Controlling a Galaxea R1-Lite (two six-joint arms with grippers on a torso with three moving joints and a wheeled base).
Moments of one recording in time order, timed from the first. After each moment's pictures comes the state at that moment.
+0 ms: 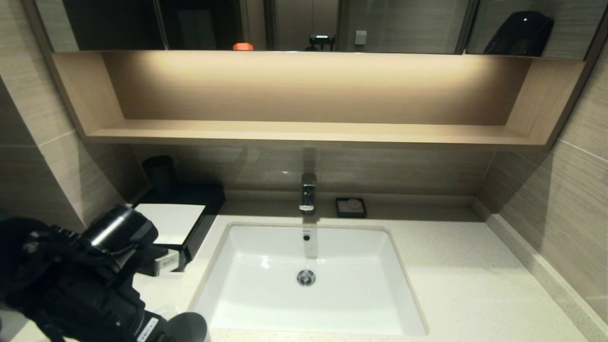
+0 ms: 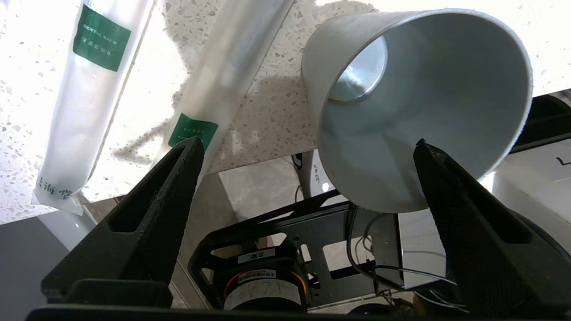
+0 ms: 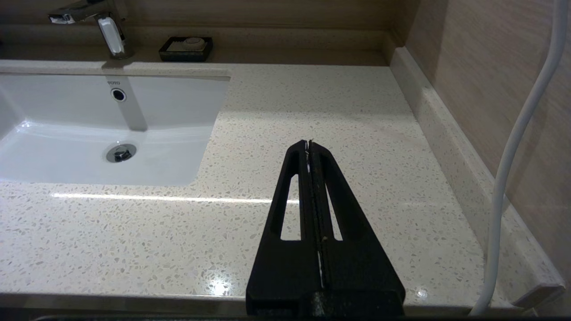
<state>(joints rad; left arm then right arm) -0.31 1.55 -0.81 0.61 -0.11 0.00 0.00 0.00 0.00 0.01 -0.01 -0.01</state>
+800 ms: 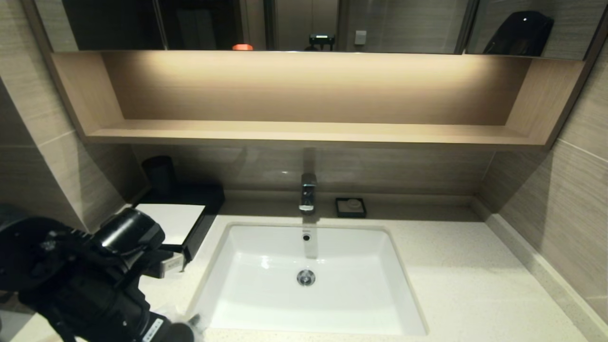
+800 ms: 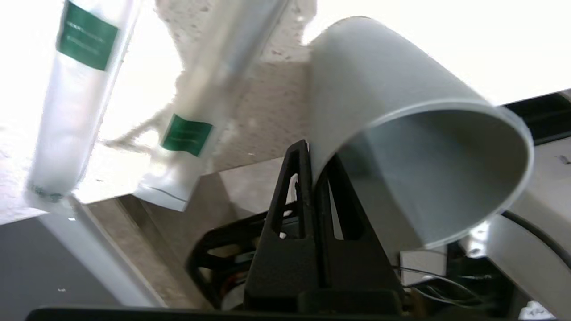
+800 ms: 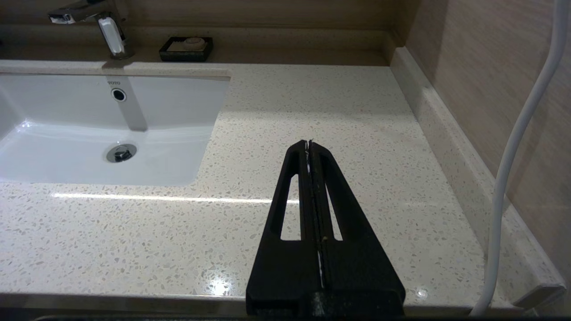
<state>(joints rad) -0.31 1.59 -0.81 0.61 -0.11 0.00 0.00 0.00 0.00 0.01 -0.01 -0.01</state>
